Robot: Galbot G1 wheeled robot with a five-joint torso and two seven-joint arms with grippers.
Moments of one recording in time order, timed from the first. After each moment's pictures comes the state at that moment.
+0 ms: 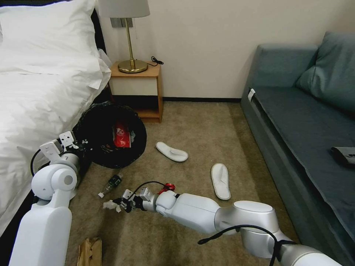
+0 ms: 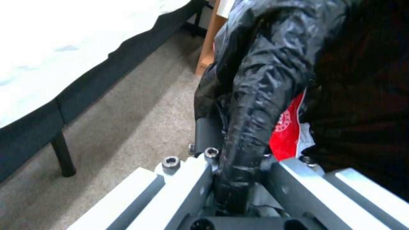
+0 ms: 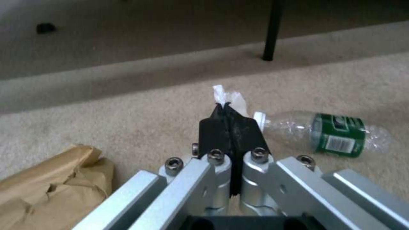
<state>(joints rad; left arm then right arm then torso) 1.02 -1.19 -0.71 -1.92 -0.78 0.66 -0.39 -0.31 1.61 -1.09 0.76 0.86 0.23 -0.29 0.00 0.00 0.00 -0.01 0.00</state>
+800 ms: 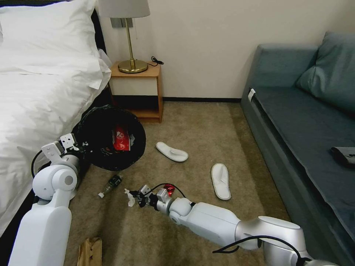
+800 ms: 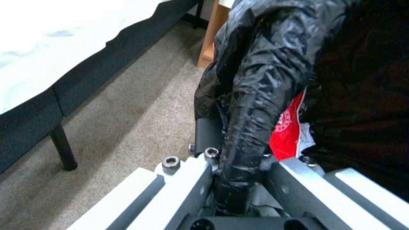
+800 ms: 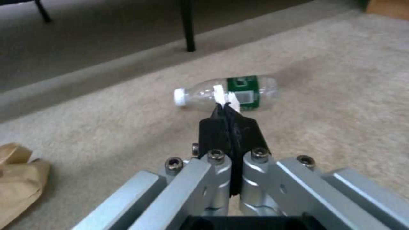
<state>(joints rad) 1.02 -1.18 -0.70 -1.89 -0.78 0.66 -0.39 -0.45 1.42 -0.90 0.93 0.81 0.25 -0.13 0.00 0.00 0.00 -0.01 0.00</state>
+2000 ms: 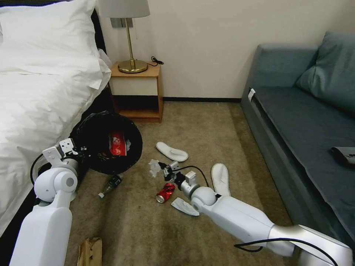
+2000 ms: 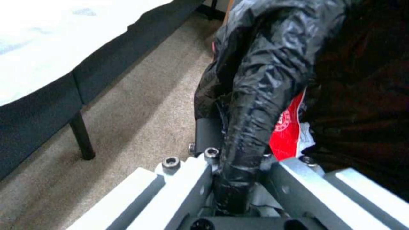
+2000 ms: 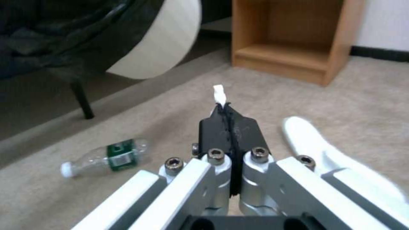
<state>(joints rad) 1.03 -1.19 -0.70 -1.84 -0.75 0.65 -0.39 -0.50 1.20 -0.66 1.19 0.80 0.25 0.06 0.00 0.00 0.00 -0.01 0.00</state>
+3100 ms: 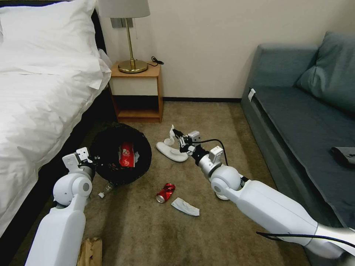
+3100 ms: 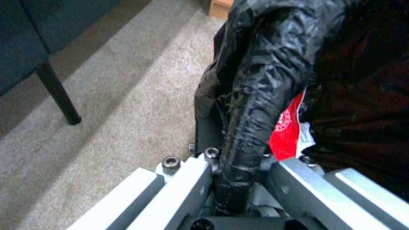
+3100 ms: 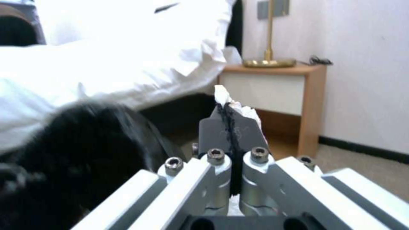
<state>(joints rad) 1.04 -1.24 -0.61 -1.76 -0.67 0.66 -0.38 -0.50 0.97 -0.46 1.67 0.82 0.17 0.14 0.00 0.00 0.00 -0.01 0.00</state>
